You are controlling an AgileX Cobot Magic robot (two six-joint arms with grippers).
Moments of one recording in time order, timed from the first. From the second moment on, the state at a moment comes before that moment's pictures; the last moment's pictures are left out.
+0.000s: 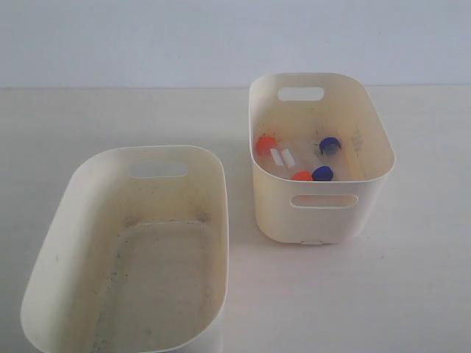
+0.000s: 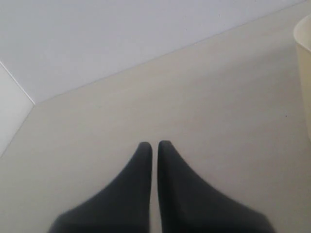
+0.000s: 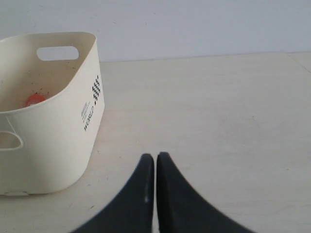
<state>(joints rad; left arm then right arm) -0.08 0.00 0.00 0.39 0.34 -0.03 -0.11 0.01 0.00 0.06 0.32 -0.02</state>
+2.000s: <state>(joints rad) -0.08 0.00 0.00 0.39 0.34 -0.03 -0.11 0.41 -0.45 0.09 0.18 -0.10</state>
